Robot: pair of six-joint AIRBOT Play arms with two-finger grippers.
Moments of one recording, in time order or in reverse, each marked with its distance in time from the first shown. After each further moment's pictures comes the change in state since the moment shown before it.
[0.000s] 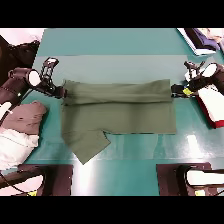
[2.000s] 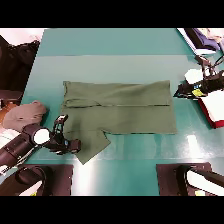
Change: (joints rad) left arm -0.362 0.508 -0.706 -0.384 -0.143 -0.497; right arm 0.000 0.285 -0.082 0.082 0.127 -0.041
